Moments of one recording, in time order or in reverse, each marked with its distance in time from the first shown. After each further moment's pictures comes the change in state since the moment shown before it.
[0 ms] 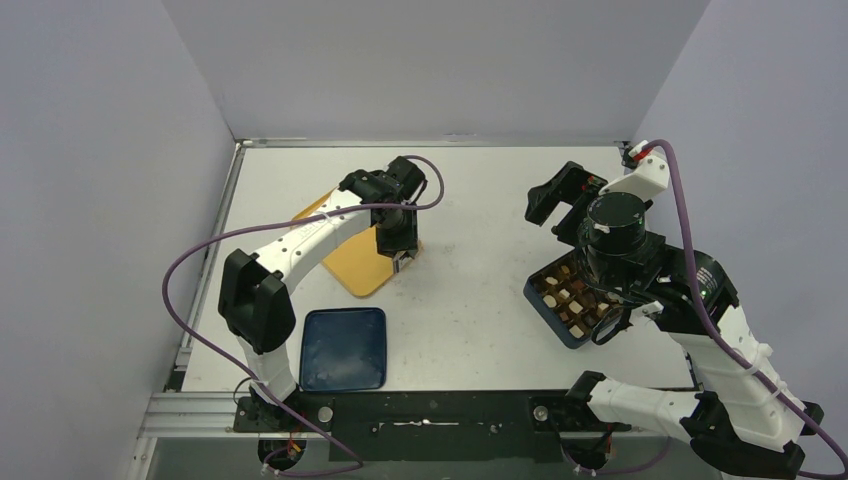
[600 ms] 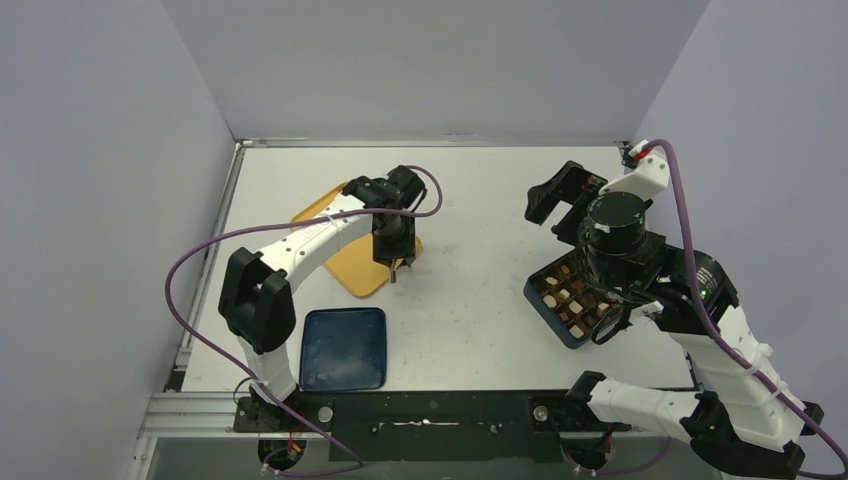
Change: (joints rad) left arm 0.000 0.000 -0.055 0.006 -0.027 0.004; right arm 0.000 0.000 0.000 0.003 0.000 -0.004
